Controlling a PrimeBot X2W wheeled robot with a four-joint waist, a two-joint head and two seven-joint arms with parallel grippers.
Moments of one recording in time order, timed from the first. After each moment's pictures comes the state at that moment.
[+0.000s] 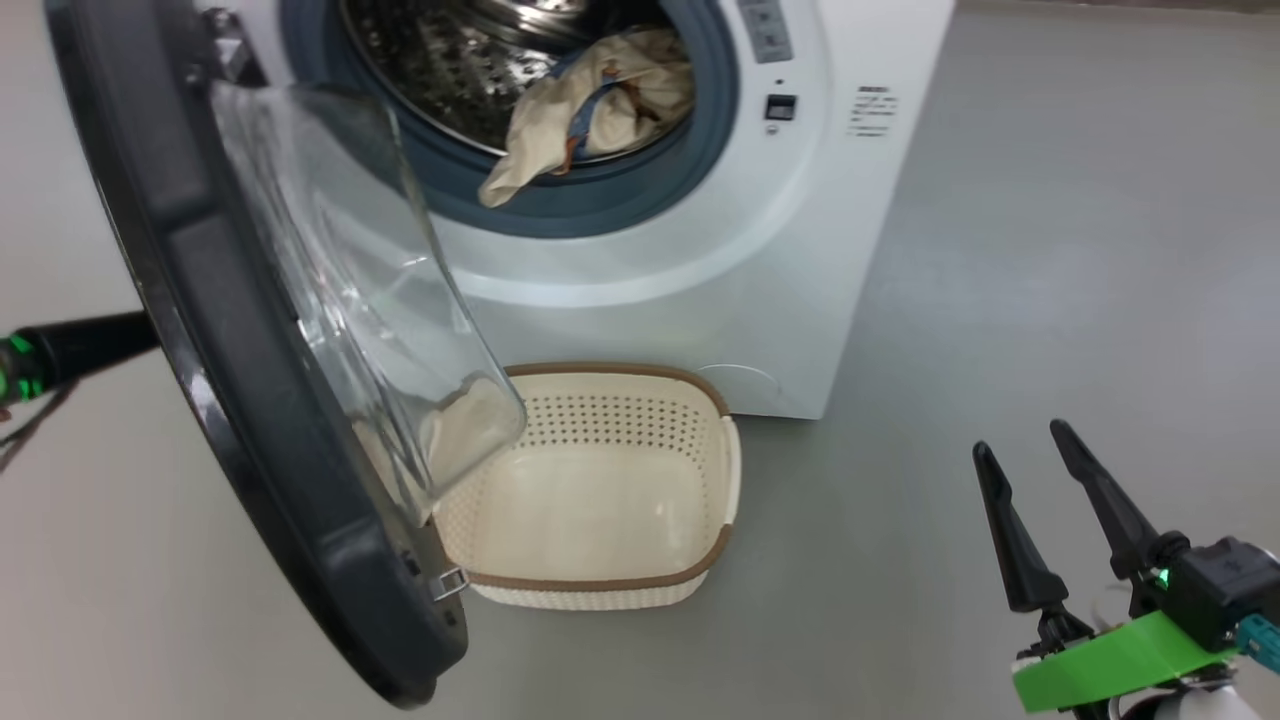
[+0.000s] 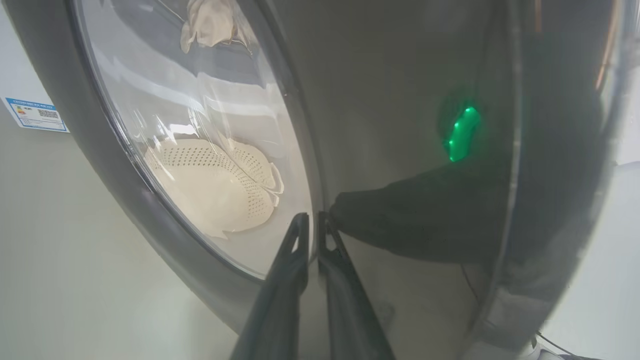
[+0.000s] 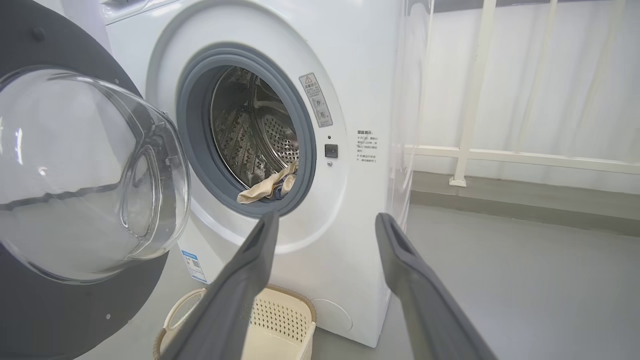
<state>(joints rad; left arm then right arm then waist) -0.75 0.47 0.07 0.29 -1.25 -0.10 1.39 -0.02 -0.22 0.12 0.04 0.29 0.13 -0.25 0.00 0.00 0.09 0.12</state>
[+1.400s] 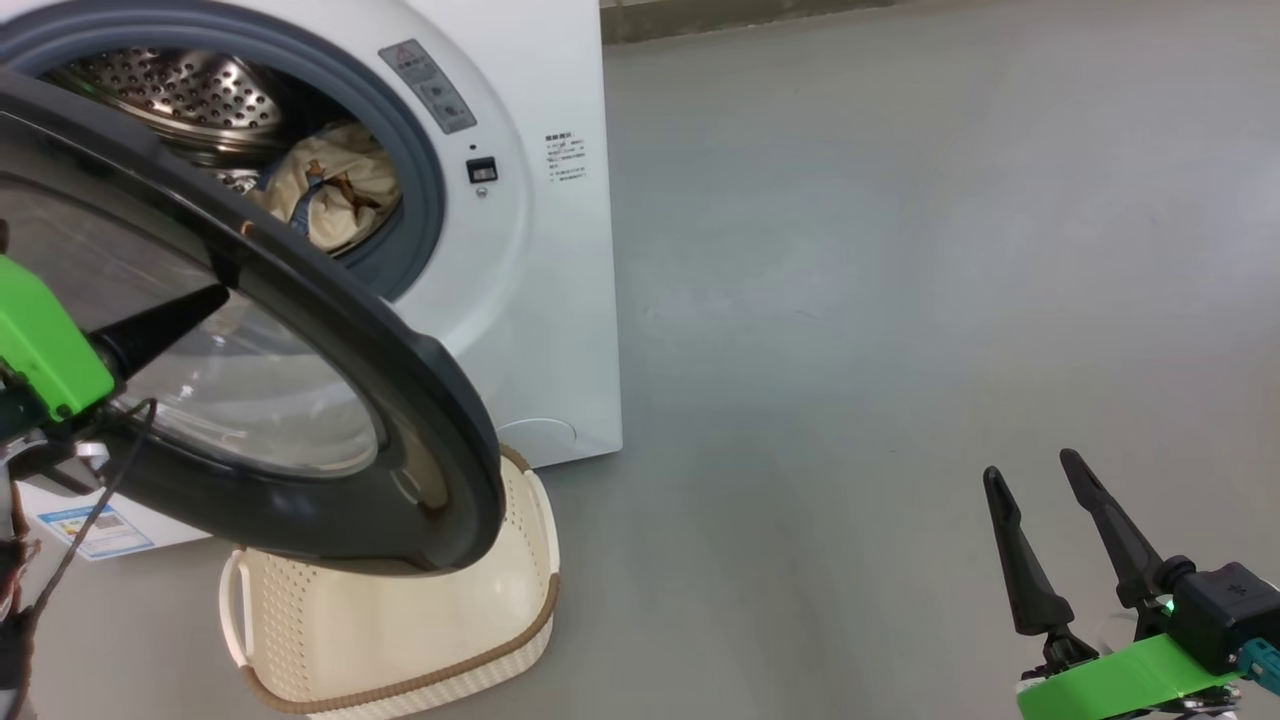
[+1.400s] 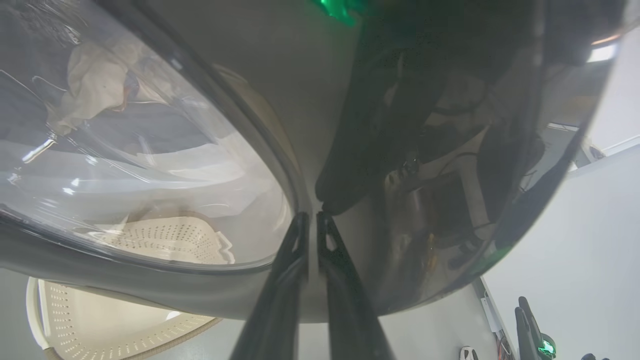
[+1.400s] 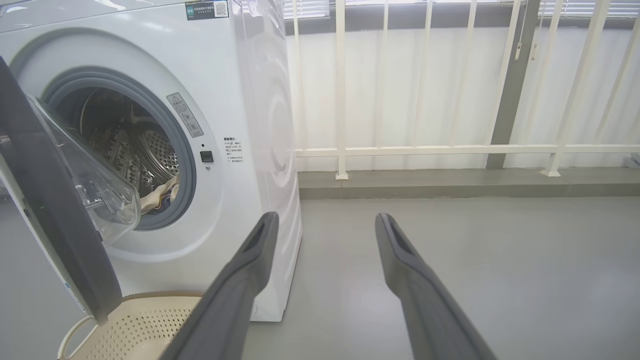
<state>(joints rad) -0.72 0.39 0.04 0.44 -1.07 -0.12 0.99 0.03 -0.19 0.09 0.04 0.28 0.13 -0.25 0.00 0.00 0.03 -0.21</state>
